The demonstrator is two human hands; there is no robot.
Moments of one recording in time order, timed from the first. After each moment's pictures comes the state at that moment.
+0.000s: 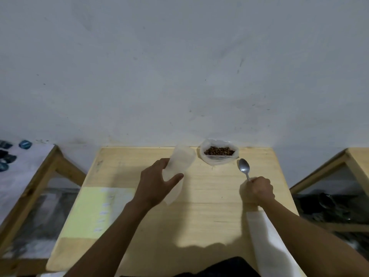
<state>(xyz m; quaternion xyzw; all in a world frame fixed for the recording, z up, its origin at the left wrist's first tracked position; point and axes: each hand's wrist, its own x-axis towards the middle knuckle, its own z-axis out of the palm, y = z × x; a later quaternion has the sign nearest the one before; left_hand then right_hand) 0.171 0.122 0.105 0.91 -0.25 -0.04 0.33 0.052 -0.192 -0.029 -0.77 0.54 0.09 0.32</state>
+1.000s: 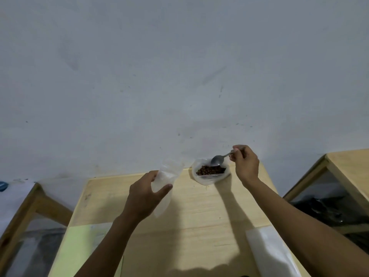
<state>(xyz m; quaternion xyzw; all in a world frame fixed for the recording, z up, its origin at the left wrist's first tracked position) 0.221 0.119 0.113 0.89 -0.25 -0.08 0.37 0.124 -0.188 0.076 -0.67 0.36 -0.34 0.55</state>
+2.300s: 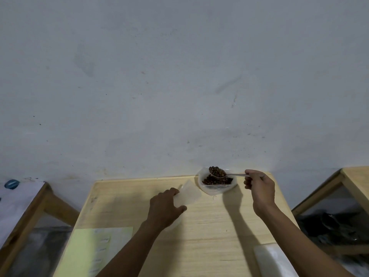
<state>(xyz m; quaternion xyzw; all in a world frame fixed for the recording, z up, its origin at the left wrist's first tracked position) 0.223 0.087 0.060 0.94 -0.28 -0.12 0.17 0.101 -0.164 0.087 -0.52 0.46 -0.30 0.65</state>
